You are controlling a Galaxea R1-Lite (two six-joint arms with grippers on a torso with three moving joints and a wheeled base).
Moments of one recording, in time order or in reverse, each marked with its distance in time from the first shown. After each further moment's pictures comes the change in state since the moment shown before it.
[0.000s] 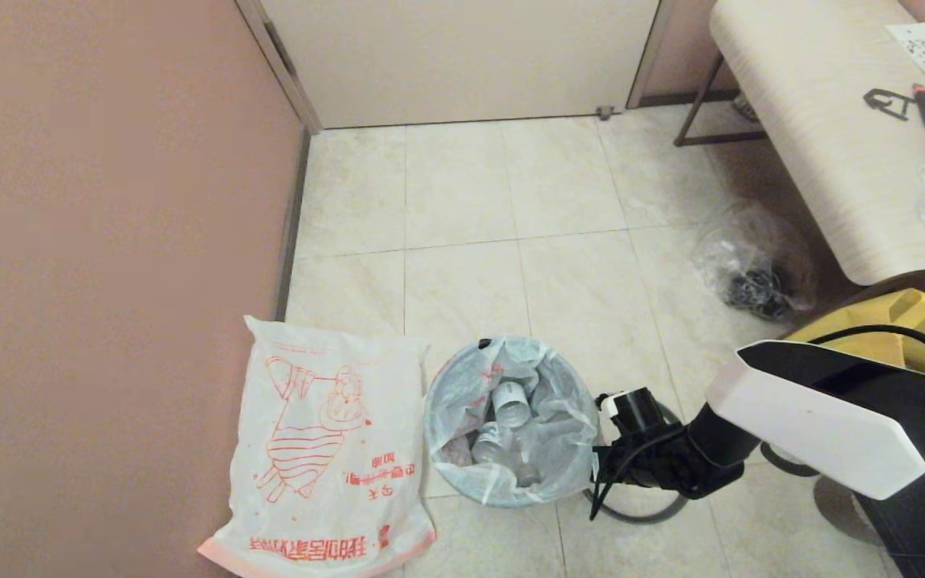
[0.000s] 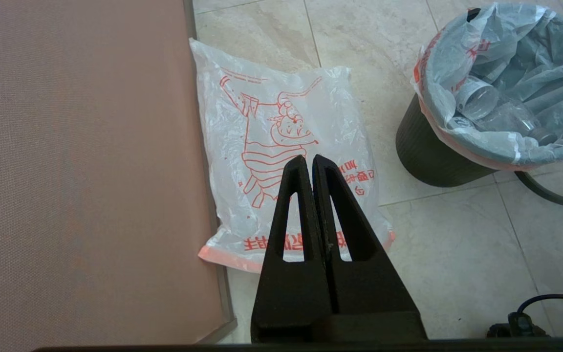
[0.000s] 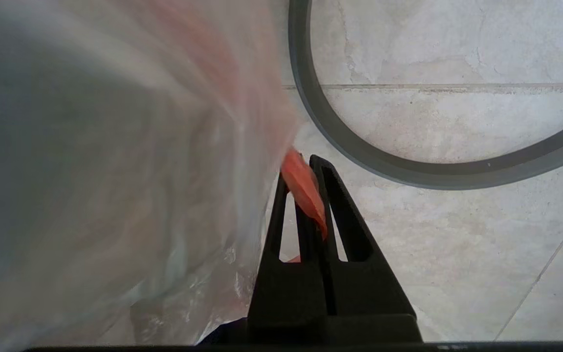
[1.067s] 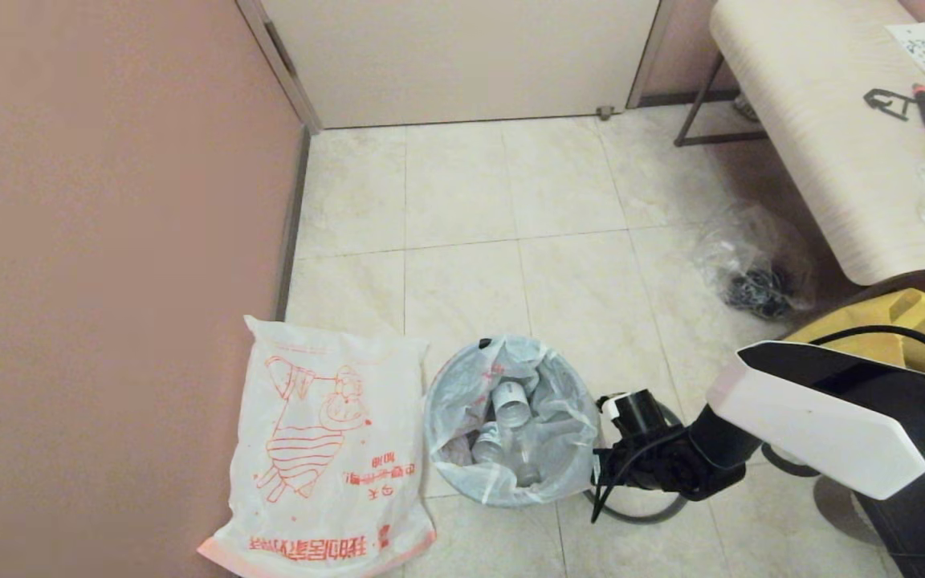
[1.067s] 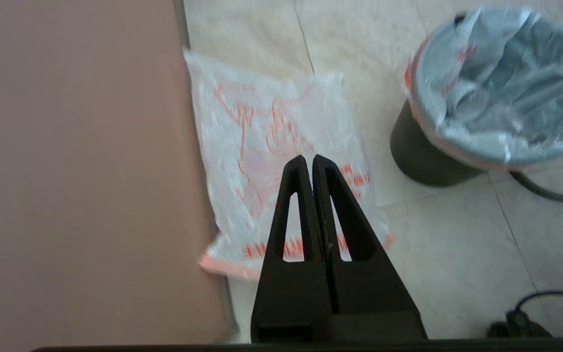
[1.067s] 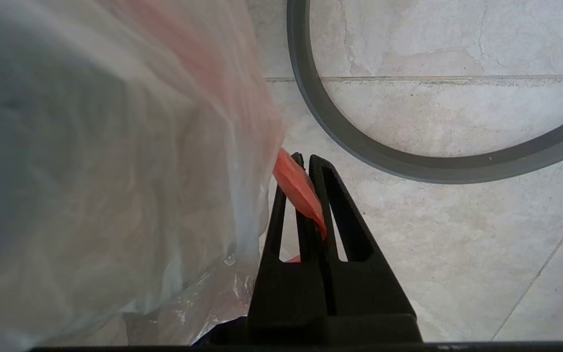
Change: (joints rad) left arm 0.000 0.034 -0.052 0.005 -0.031 0.032; right arm -0.002 0.001 0.011 0.000 0.006 0.000
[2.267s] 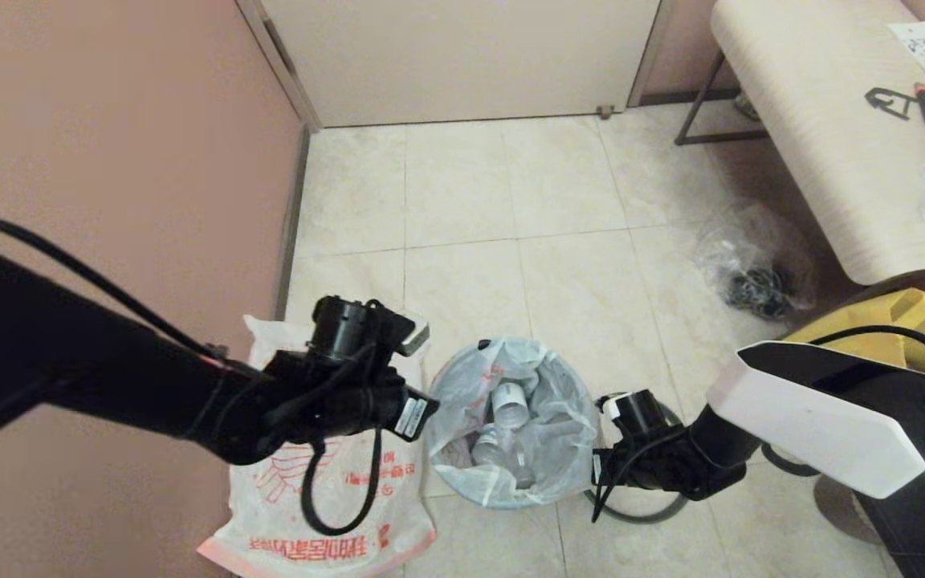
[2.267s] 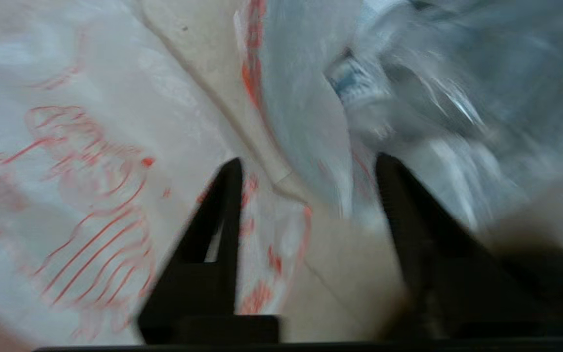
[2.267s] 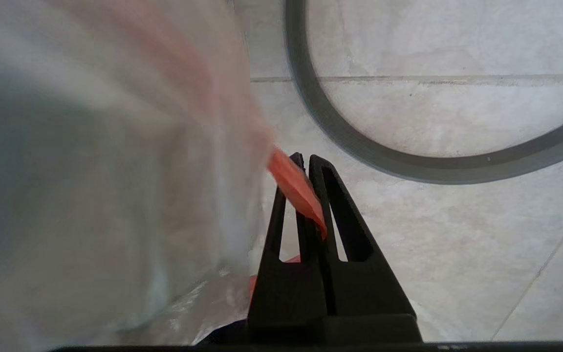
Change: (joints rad) left arm -0.510 1.933 -0.894 -0.358 0.137 0.010; right arm -0.002 0.003 0.000 0.000 0.003 -0.001
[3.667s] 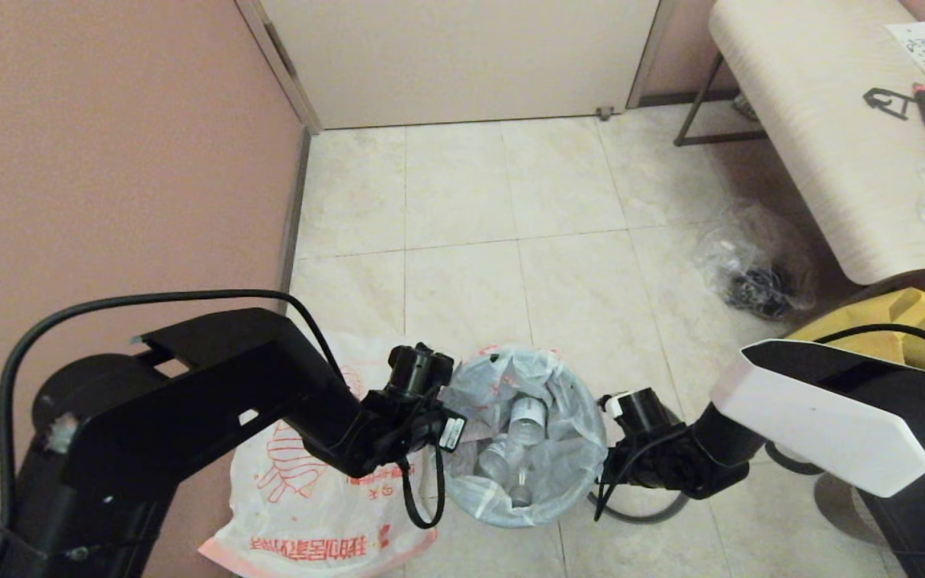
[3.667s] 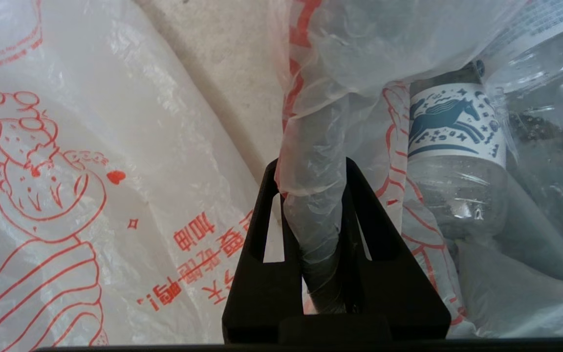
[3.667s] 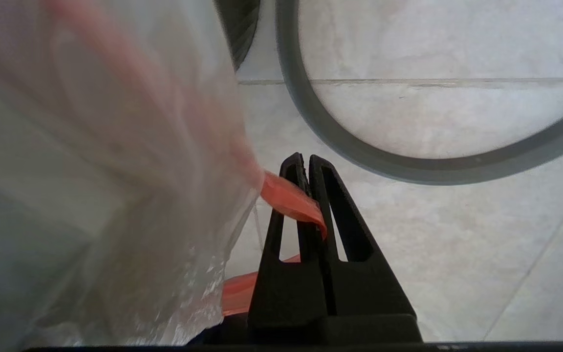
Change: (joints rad) left arm -0.005 0.392 -0.150 -0.190 0.148 -0.053; right arm -0.006 -0.014 0.011 0.000 -0.017 -0.011
